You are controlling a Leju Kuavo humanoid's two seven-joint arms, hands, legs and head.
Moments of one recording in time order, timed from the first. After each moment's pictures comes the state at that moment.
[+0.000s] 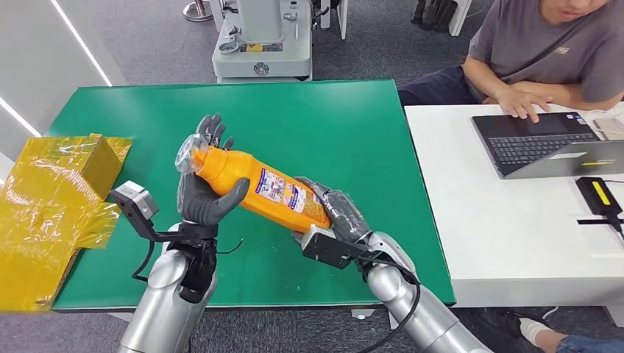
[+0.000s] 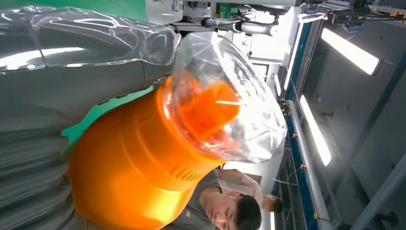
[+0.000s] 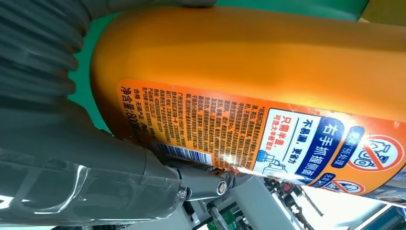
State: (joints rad) left arm -0.35 -0.16 -0.43 -1.28 0.21 -0.02 -0.39; right arm -0.42 0.00 0.64 -1.15 0.47 -0.06 -0.53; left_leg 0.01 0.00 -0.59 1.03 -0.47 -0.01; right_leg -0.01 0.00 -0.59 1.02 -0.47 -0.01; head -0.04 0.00
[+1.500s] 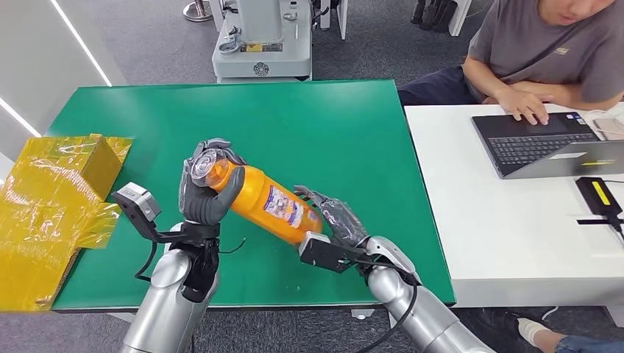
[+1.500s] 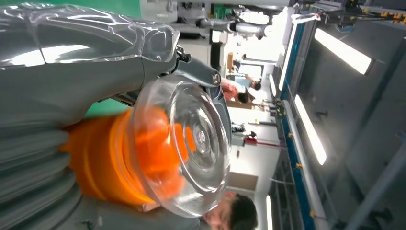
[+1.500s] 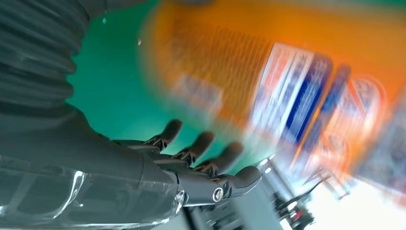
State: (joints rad) left arm -0.35 -0.16 -0.43 -1.27 0.18 -0.01 -0.41; right arm -0.43 -0.01 0.65 -1.09 0.49 -0.03 -0.51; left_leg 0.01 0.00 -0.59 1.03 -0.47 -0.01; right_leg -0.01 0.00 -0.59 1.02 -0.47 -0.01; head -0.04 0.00
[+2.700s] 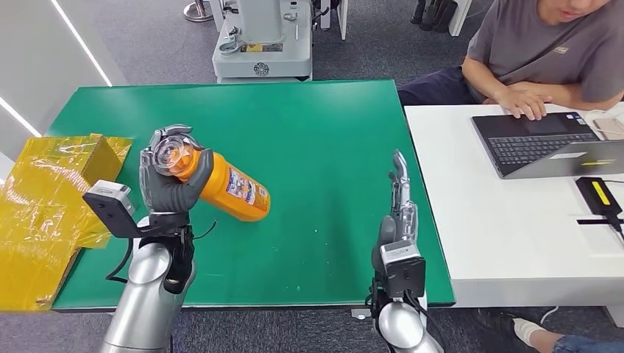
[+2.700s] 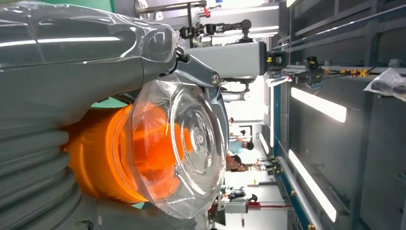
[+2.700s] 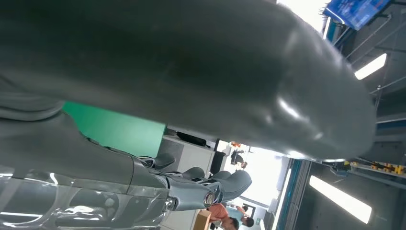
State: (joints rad) left arm -0.37 -0.12 -0.36 -1.34 0.00 0.18 -0.42; right arm -0.14 0.05 0.57 -1.57 0.15 -0.56 -0.64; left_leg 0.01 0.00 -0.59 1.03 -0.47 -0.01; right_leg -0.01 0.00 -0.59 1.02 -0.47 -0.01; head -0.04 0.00
